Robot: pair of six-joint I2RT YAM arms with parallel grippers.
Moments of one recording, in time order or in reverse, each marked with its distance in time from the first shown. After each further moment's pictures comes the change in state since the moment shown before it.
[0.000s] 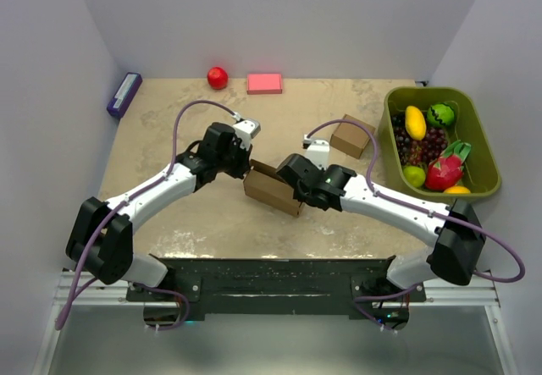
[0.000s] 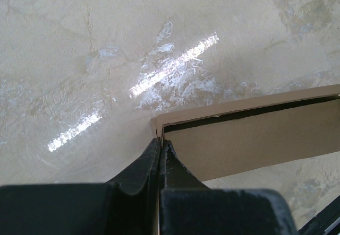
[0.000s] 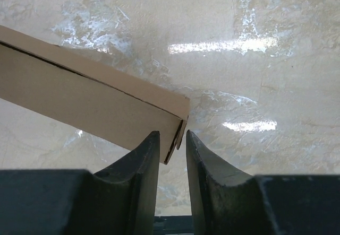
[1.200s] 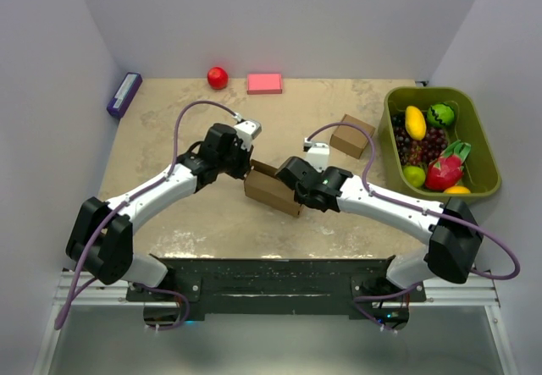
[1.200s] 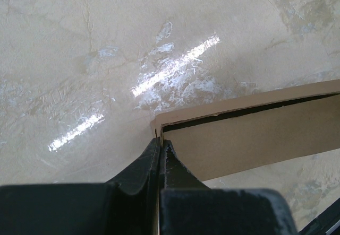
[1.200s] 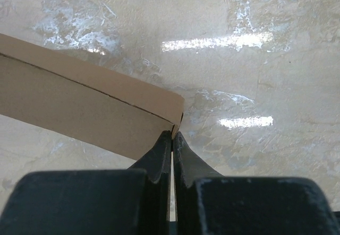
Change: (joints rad) left arm -0.013 0.000 -0.002 0.002 -0.011 -0.003; right arm -0.005 0.023 -0.035 0.021 0.003 0.016
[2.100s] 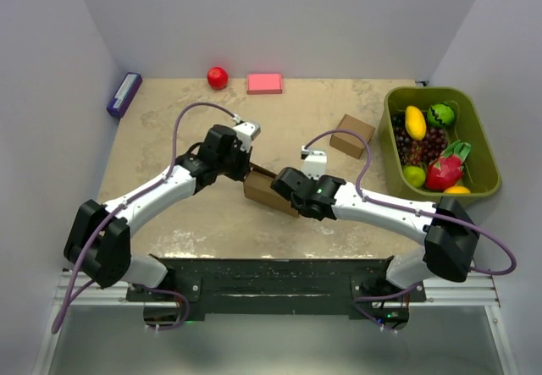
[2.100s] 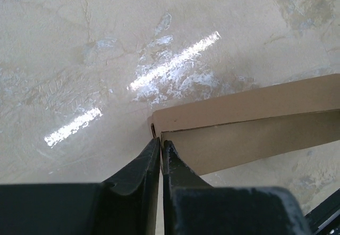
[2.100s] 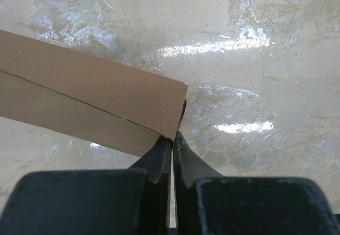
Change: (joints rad) left arm -0.008 -0.018 -0.005 -0.024 -0.021 -0.026; right arm 0.061 0.015 -0.052 0.031 0.064 0.074
